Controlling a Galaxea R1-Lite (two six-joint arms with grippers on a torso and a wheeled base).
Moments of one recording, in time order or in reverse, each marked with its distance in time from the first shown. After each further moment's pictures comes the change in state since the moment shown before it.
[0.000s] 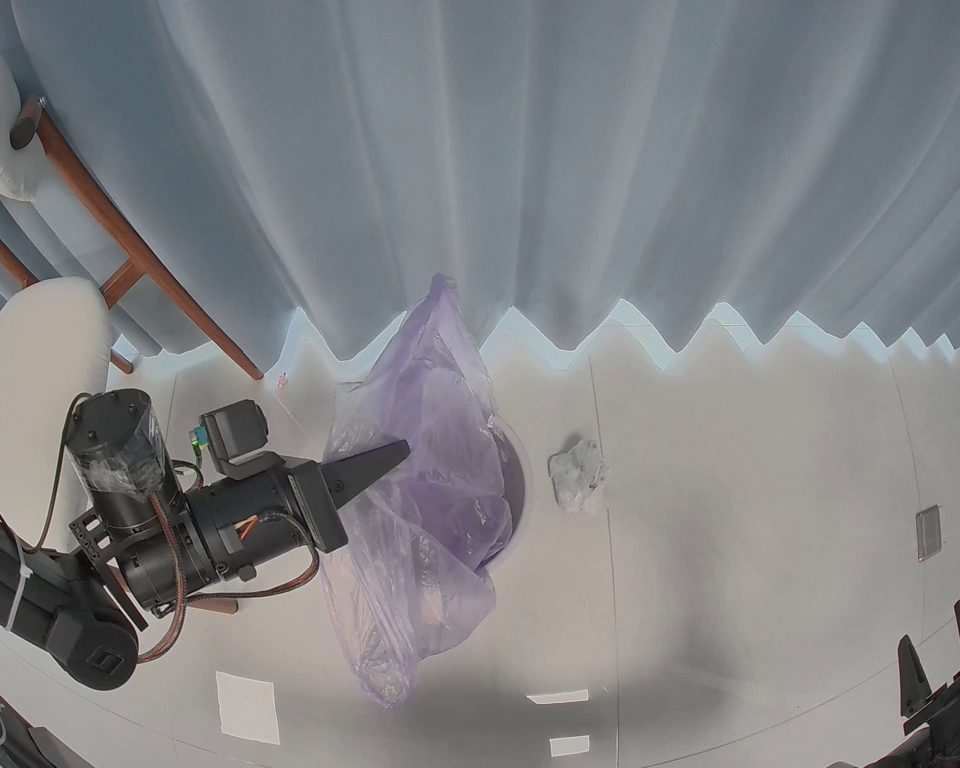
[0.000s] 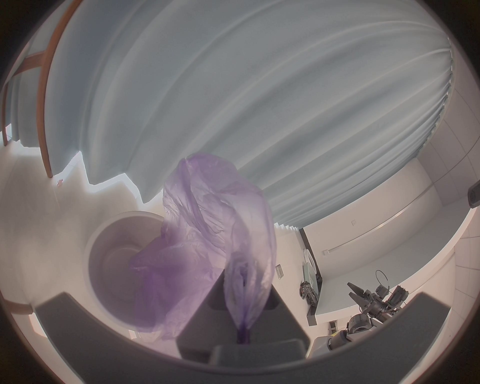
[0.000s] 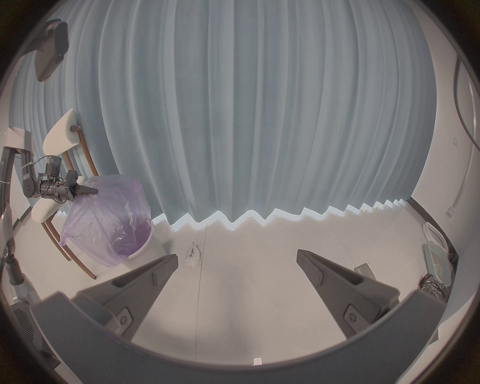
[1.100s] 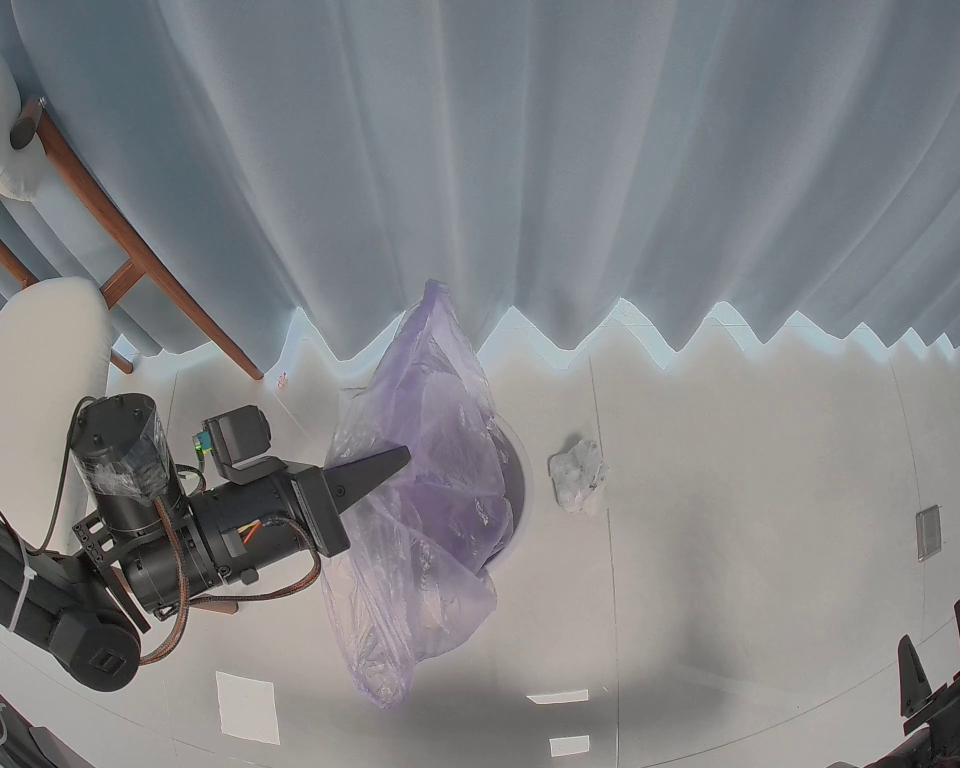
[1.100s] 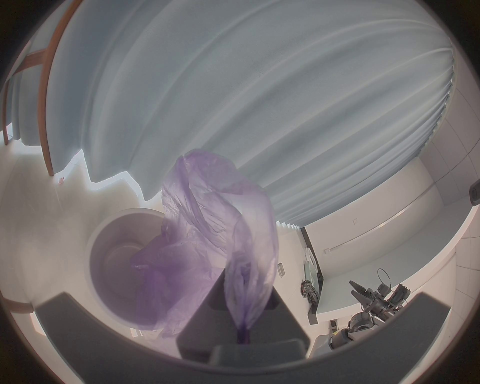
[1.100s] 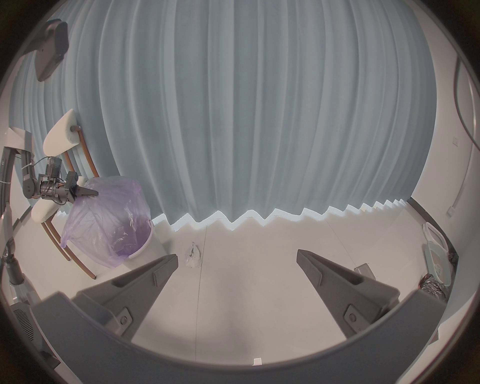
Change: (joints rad) left arm 0.000 0.009 0.007 -0.002 0.003 0.004; right arm 0.000 0.000 0.000 0.000 0.000 0.000
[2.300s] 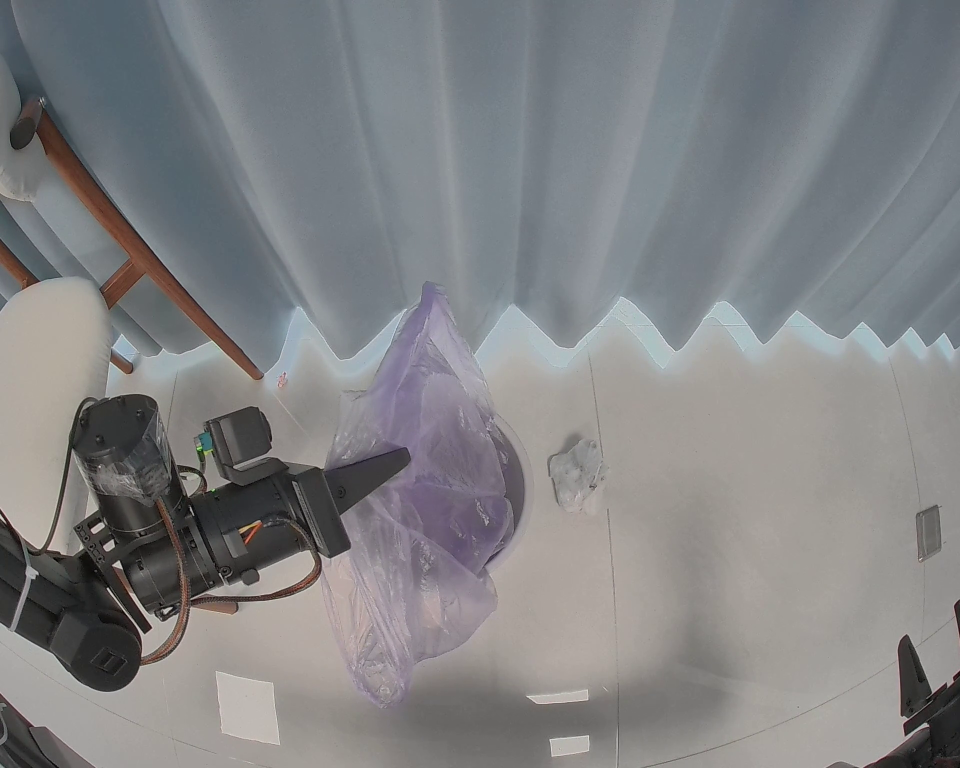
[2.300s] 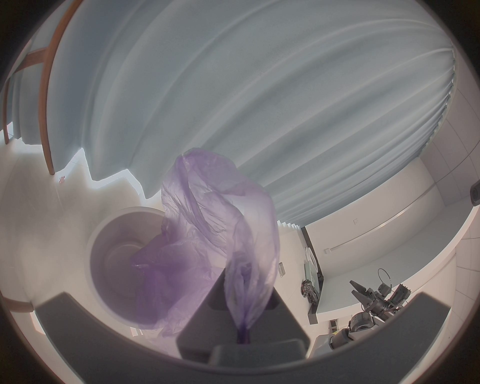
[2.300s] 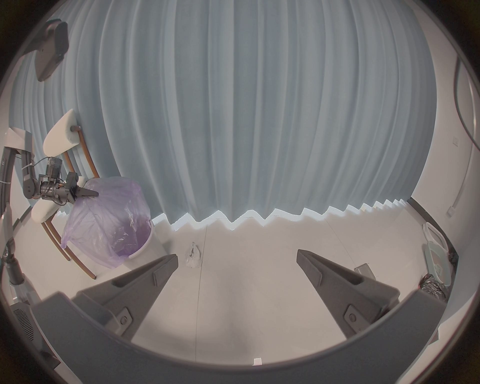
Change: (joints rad) left arm 0.001 0.004 0.000 0.002 0.000 -0.001; right arm 0.000 0.000 0.000 0.000 0.000 0.000
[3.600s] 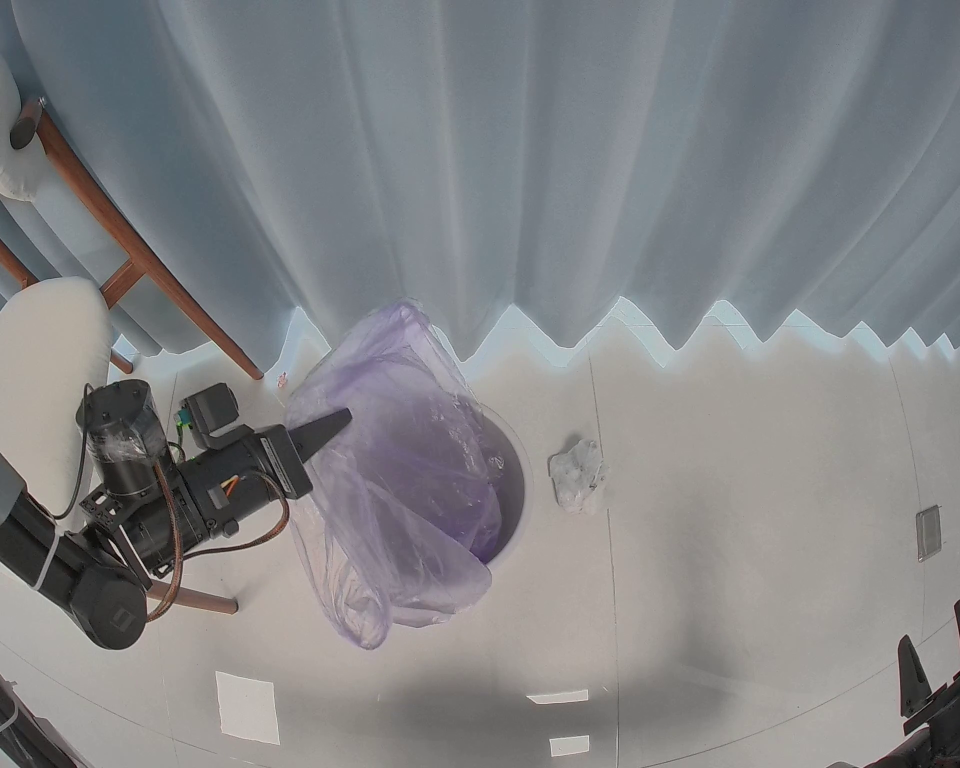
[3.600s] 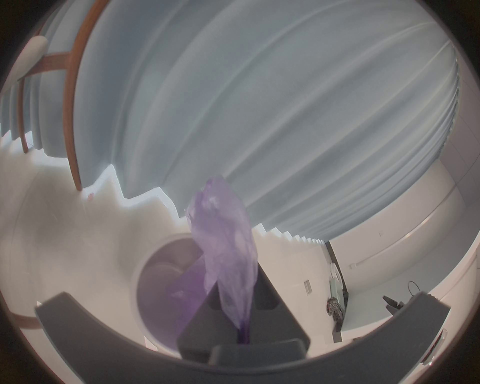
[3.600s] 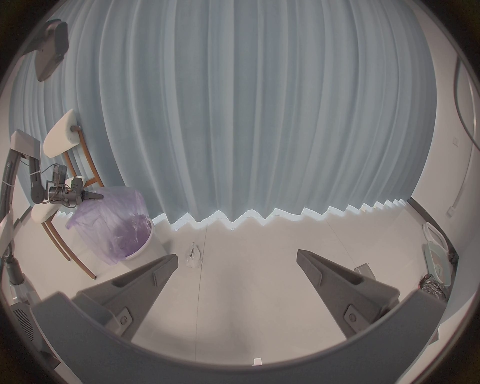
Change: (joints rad) left arm 0.180 0.110 -0.037 -0.102 0.000 0.015; right arm 0.000 0.000 0.000 0.000 0.000 0.000
